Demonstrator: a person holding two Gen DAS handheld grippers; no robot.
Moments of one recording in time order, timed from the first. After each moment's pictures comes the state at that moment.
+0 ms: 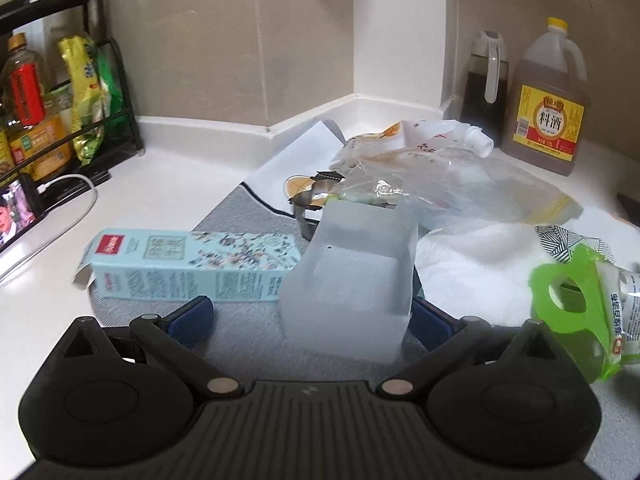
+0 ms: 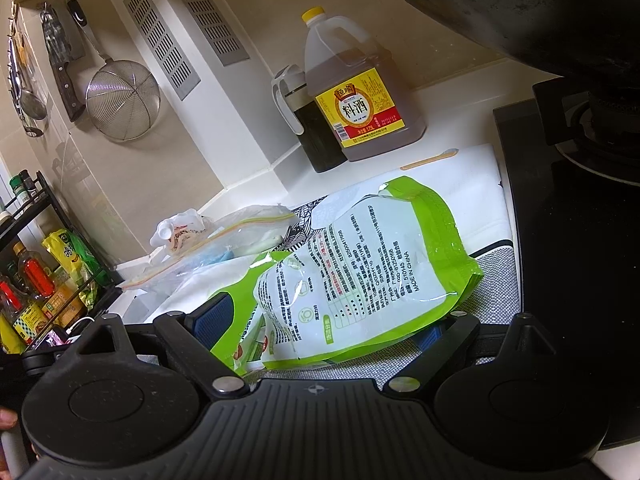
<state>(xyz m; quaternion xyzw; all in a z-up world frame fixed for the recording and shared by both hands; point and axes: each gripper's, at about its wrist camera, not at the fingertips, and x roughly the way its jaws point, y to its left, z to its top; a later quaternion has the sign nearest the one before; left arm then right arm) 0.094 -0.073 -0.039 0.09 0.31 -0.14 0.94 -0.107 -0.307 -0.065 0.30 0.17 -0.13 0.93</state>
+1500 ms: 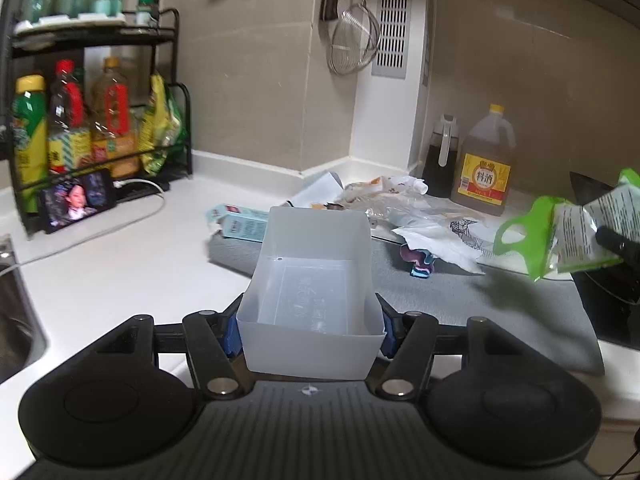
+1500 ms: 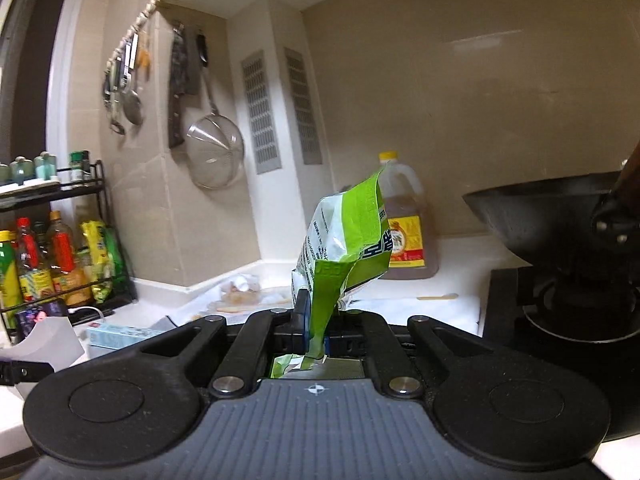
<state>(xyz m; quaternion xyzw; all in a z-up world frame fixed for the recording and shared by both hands) -0.096 0.056 0.007 0.02 0.22 -0.17 0.96 -0.207 -0.214 0.009 0.10 0.05 -0.14 0.98</state>
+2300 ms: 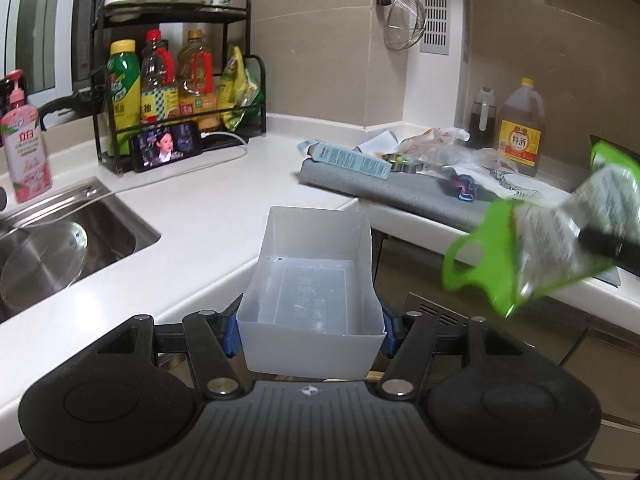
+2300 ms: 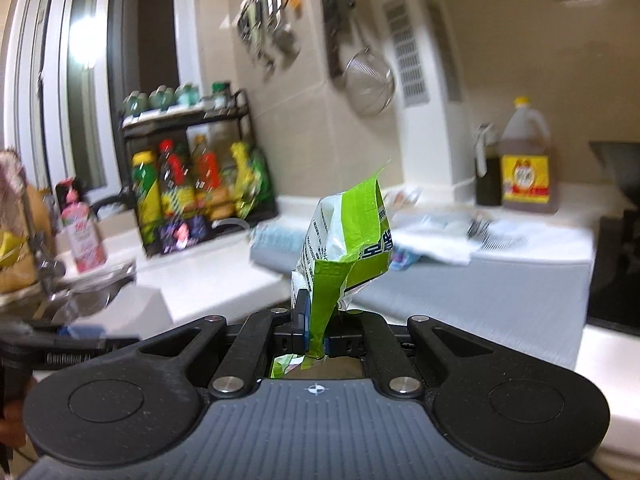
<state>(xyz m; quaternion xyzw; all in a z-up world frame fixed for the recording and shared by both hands) -0.195 0.133 -0.029 0.02 0.26 -0.10 0.96 -0.263 -0.110 -0.010 0.09 0.16 0.04 0.98</state>
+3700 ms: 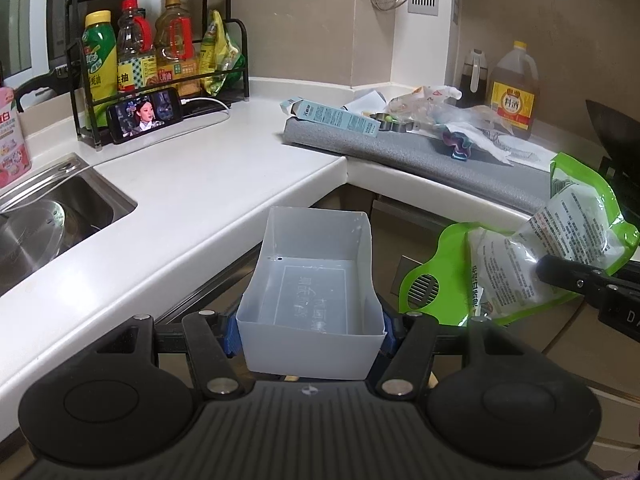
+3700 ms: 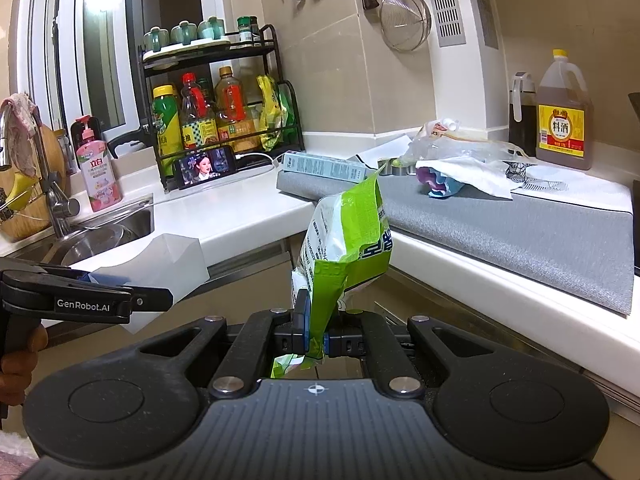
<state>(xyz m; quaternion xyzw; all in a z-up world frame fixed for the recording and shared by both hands) -0.178 0.121 -0.047 0.05 0.31 -0.12 0.94 -0.242 -0.085 -0.038 0.07 0.23 0.07 0.97</state>
